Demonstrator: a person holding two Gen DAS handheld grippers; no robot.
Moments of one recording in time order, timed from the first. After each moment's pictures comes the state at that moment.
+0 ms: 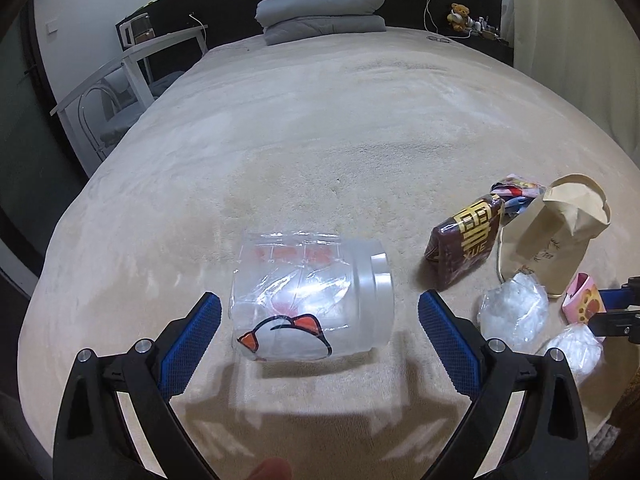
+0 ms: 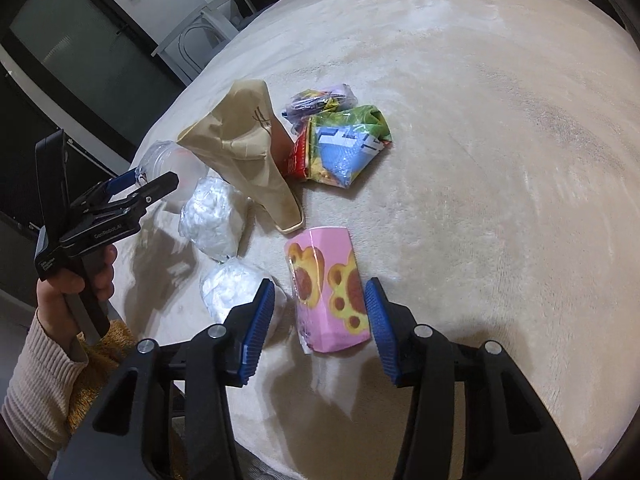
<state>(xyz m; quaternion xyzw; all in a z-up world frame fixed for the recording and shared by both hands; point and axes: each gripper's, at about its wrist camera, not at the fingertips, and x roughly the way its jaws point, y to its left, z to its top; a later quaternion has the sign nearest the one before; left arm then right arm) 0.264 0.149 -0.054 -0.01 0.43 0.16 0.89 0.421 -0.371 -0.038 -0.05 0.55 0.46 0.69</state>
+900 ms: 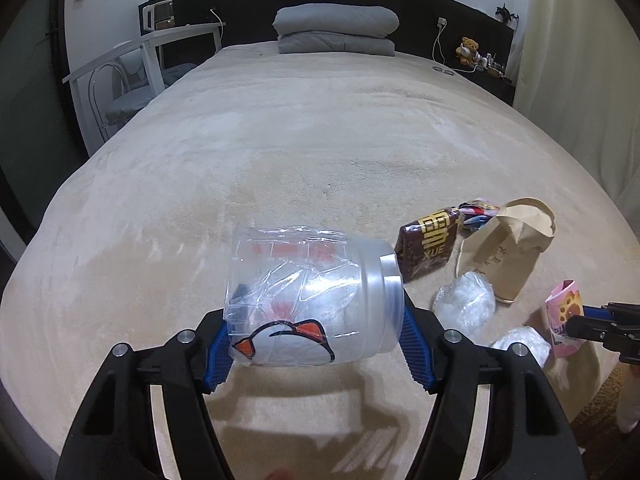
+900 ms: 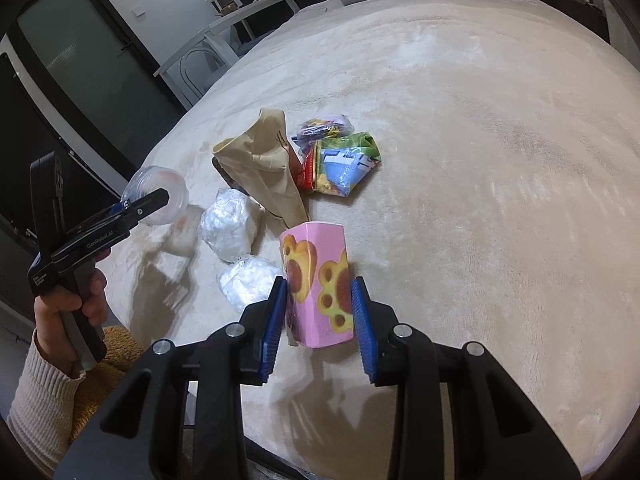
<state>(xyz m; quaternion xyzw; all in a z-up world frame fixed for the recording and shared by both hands) 0.218 0.135 -0.030 -0.09 0.39 0.15 0.90 0.402 -0.402 -0.014 -0.03 0.51 0.45 0.73</state>
